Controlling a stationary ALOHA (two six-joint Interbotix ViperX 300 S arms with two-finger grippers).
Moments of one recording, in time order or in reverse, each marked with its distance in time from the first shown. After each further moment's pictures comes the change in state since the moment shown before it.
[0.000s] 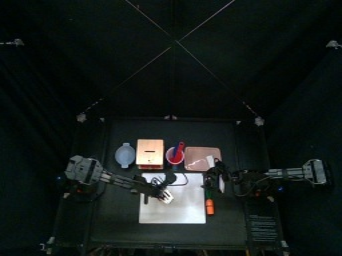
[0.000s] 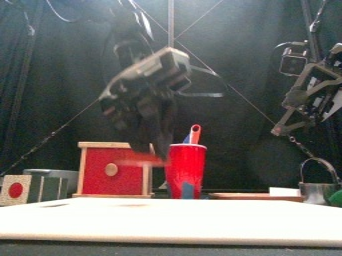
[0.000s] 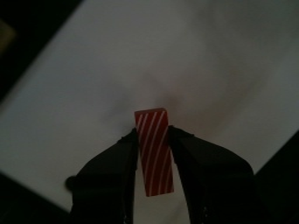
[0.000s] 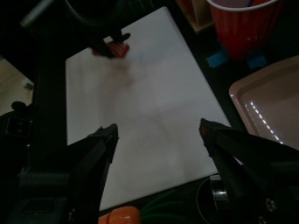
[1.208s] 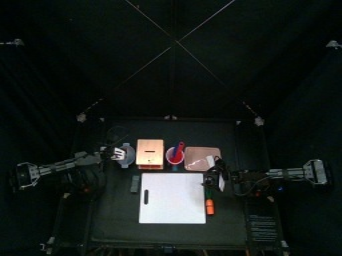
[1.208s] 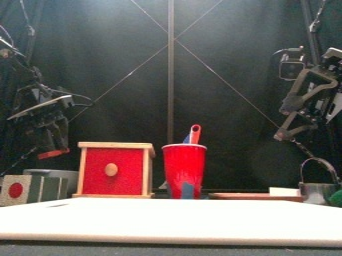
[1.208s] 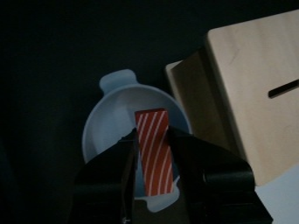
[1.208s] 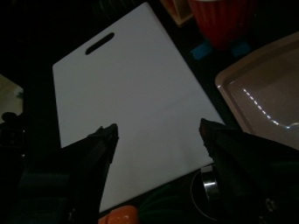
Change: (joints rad) left arm 0.707 -0.647 0.781 0.193 -0.449 -0.052; right arm 0.000 -0.012 -0.008 0.091 0.072 0.002
